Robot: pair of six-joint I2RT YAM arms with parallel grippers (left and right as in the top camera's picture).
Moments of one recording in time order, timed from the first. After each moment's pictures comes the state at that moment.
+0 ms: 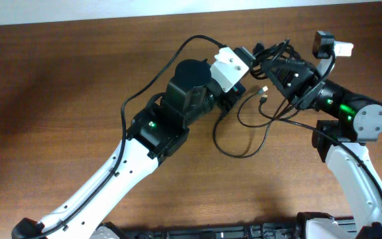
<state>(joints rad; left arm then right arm) -0.74 1.46 1.33 -0.15 0.12 0.13 -0.09 1.26 0.73 1.23 -1.13 1.37</state>
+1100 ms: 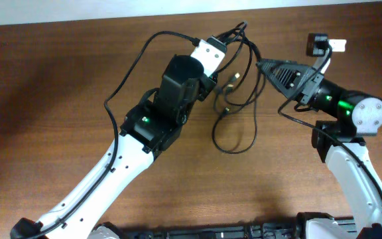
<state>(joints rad) -0.69 1.46 1.33 -0.26 -0.31 0.24 -0.09 1.26 0.73 1.12 -1.13 1.51</state>
